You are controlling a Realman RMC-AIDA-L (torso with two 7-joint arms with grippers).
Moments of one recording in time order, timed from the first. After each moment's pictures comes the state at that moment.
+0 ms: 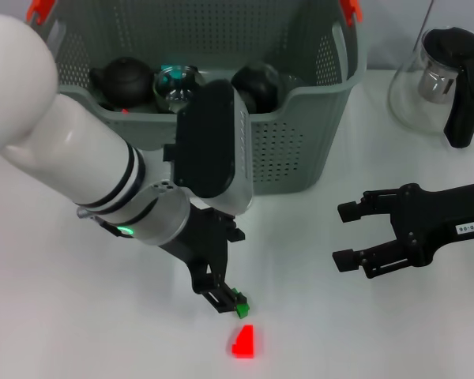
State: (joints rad) left arm -0.53 -2.18 1.58 1.38 2.51 1.46 -1.96; right arm 0.58 2.00 -0.99 -0.80 -2.00 -1.69 1.66
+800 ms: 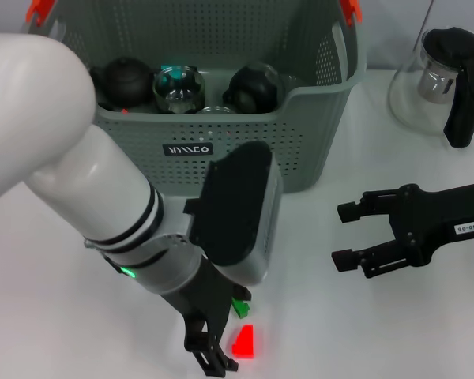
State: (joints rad) left arm -0.52 -2.18 1.70 1.44 2.51 1.60 -1.92; right arm 0.59 2.00 -0.99 -0.79 -2.00 -1.68 1.66
